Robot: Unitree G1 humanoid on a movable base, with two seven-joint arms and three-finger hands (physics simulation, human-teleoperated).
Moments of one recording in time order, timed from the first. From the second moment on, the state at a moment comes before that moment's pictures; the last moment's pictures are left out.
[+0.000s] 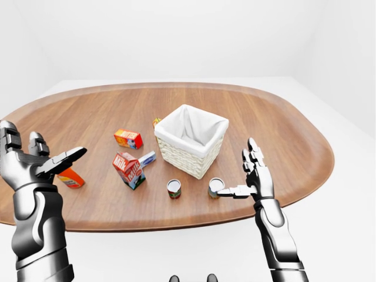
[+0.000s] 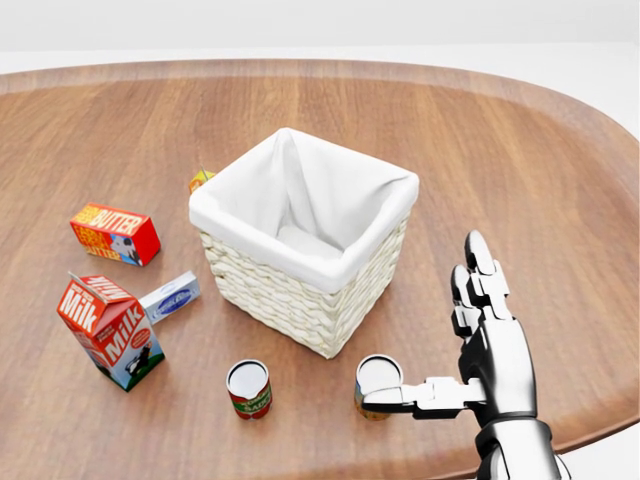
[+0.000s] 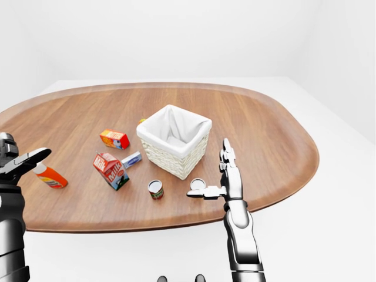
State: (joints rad) left arm -0.20 0.39 0.53 -0.02 -0.55 0.09 0.14; right arm 0.02 -0.02 -0.04 -0.08 0.03 -0.03 0.04
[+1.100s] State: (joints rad) left arm -0.21 0.39 0.53 -0.02 -0.55 0.09 0.14; right arm 0.02 -0.02 -0.06 -0.08 0.05 -0.02 0.02
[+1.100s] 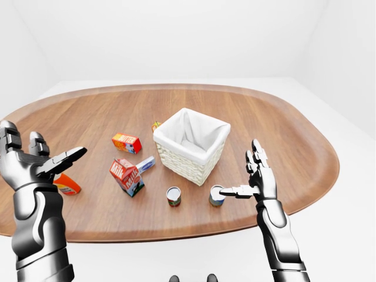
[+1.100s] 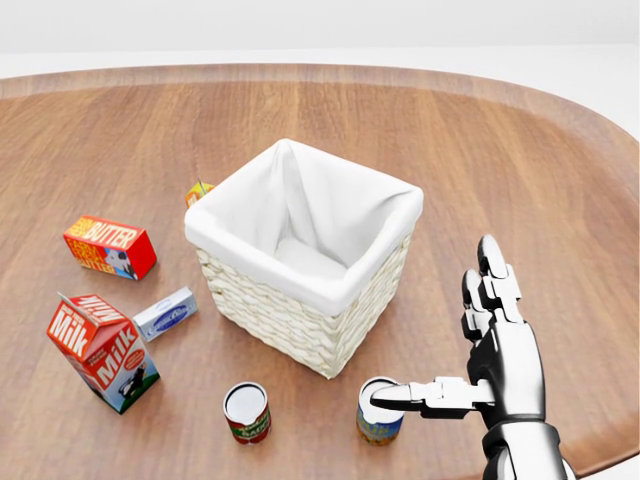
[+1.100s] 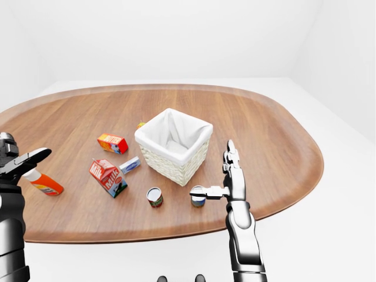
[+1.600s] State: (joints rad) left arm -0.21 0.39 0.53 0.00 -0.55 0.09 0.13; right arm 0.03 -0.02 -0.07 -0.08 0.05 -0.02 0.01
